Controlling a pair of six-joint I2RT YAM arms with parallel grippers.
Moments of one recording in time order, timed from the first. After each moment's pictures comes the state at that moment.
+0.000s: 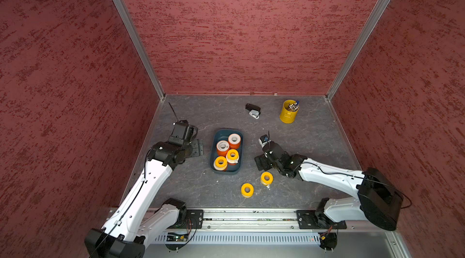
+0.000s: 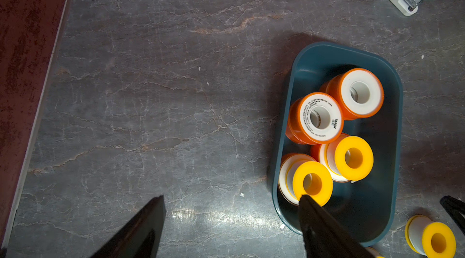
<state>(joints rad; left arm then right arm) -0.29 0.98 0.99 -1.02 -0.17 -0.39 0.84 1.39 0.73 -0.25 0.22 0.35</state>
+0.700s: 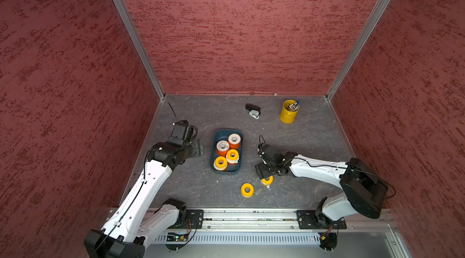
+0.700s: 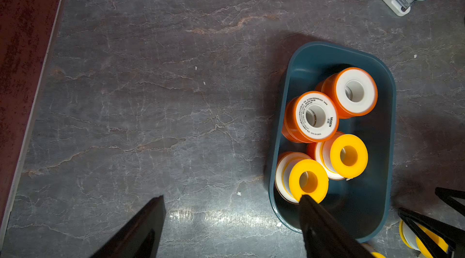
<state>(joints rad) -0.29 0.98 0.99 -1.02 -0.16 -0.39 0.84 1.51 0.77 -0.45 0.06 0.45</state>
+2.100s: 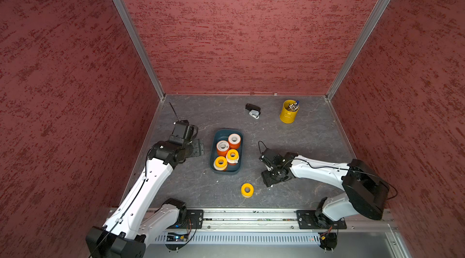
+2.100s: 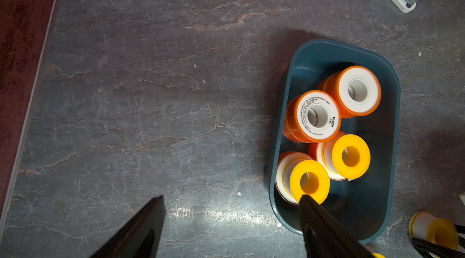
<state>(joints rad) -0.29 1.00 0.99 -1.01 -0.15 -0.39 0.87 1.49 0.77 -0.66 -0.03 0.51</state>
